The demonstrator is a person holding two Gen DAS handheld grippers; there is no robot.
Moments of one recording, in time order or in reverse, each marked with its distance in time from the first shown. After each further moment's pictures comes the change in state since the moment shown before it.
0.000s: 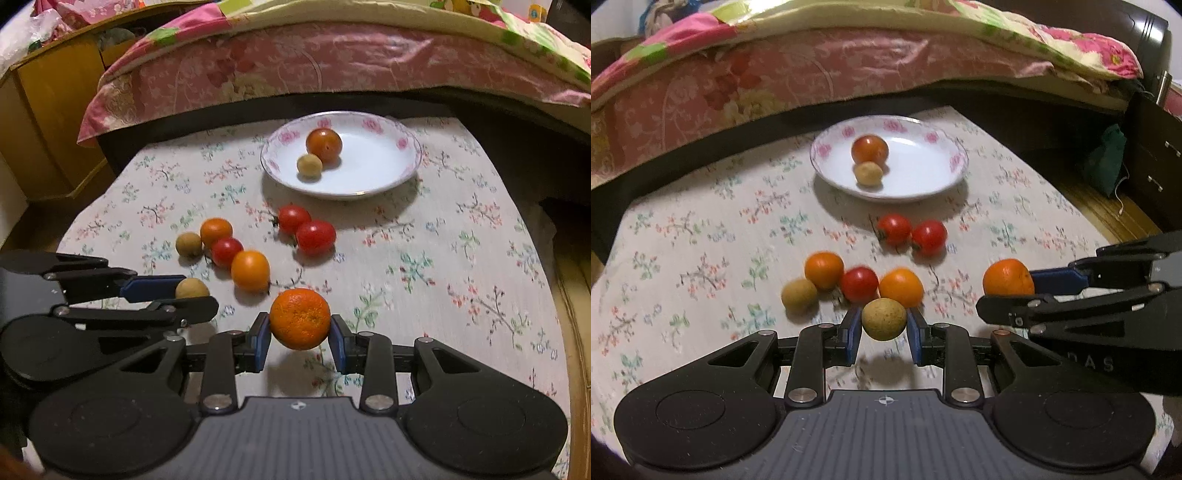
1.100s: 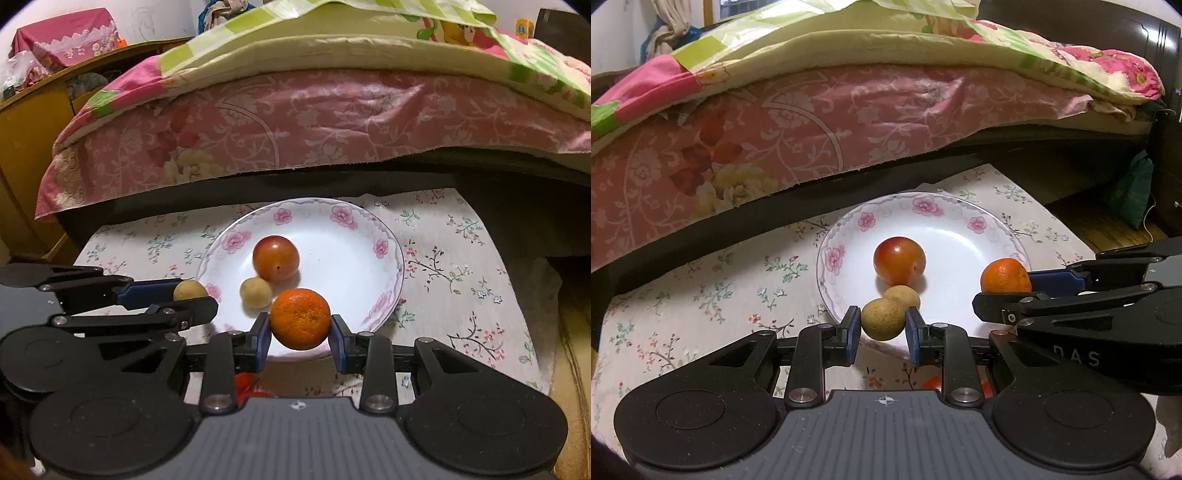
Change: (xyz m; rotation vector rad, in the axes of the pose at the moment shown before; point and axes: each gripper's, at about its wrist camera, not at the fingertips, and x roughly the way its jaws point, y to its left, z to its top) left arm 0.073 0.013 0.094 0.030 -0.084 0.050; right arm 0.063 -0.052 0.101 0.043 -0.110 -0.010
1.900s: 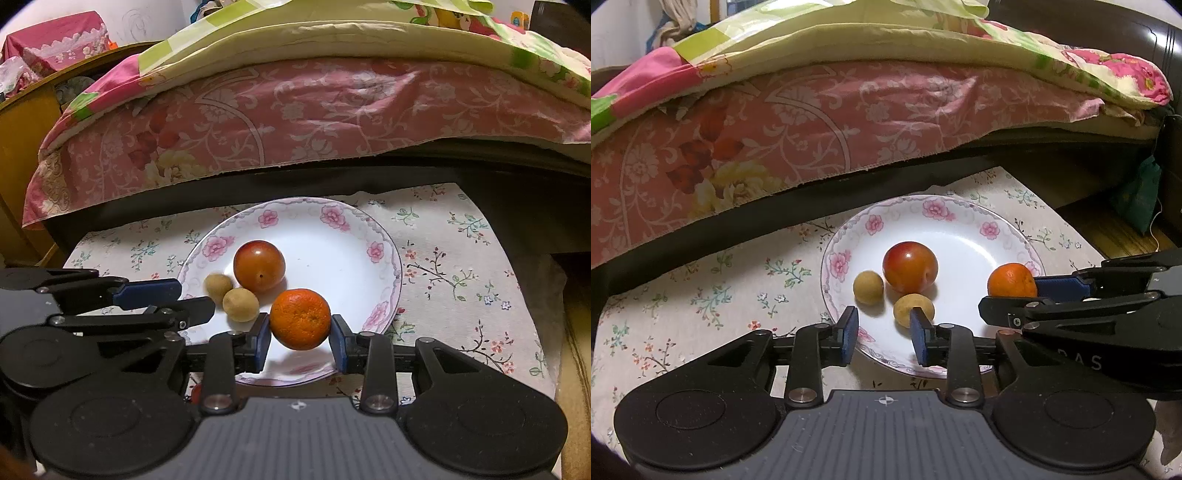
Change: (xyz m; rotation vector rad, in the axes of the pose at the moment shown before) left arm 0.012 0.005 0.004 -0.016 -0.002 0.008; right arm 0.016 -0.007 0.005 0.020 0.000 -0.005
